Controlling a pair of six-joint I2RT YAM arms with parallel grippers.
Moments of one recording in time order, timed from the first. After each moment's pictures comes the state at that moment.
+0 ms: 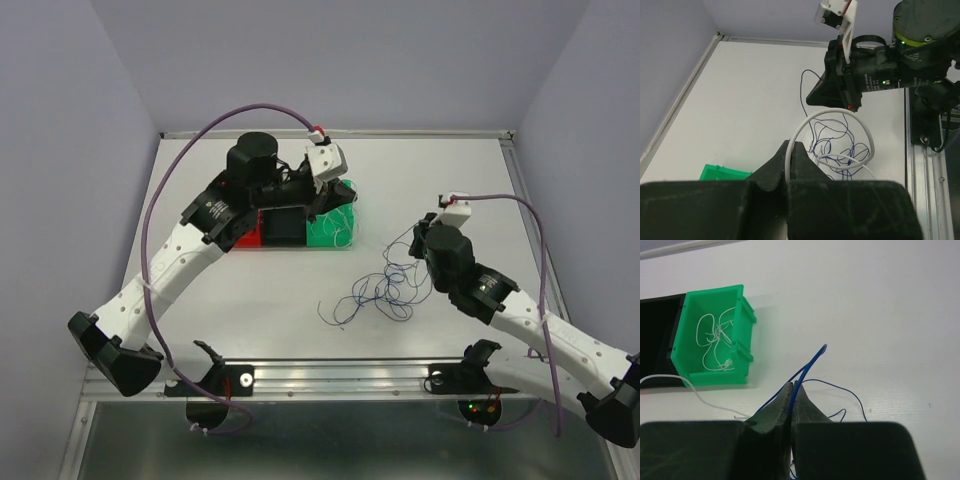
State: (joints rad) left arm -0.69 1.31 1.48 -0.39 0.63 0.24; right arm 0.76 0.88 0.72 -0.20 0.71 0.45
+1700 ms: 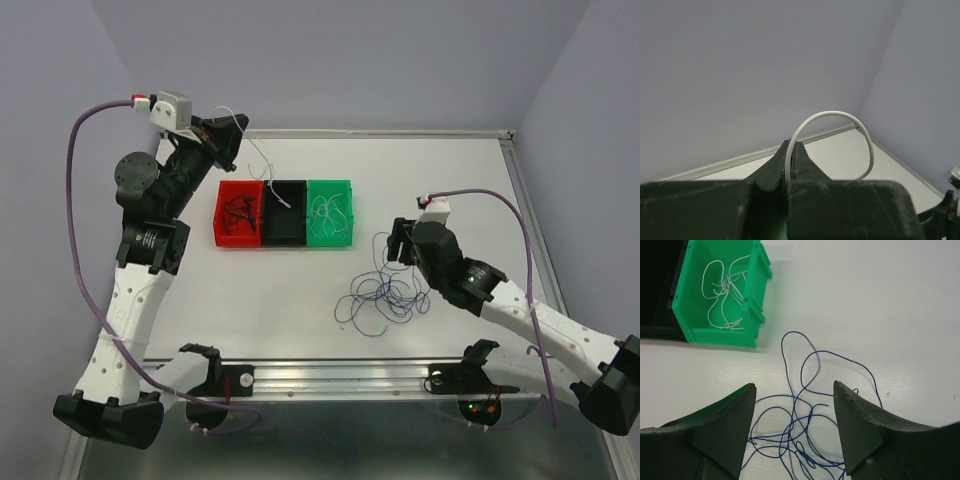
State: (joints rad) left arm -0.20 1.03 1.26 0.08 0.31 -0.27; right arm 0.76 0.98 0.76 -0.27 0.55 0.46
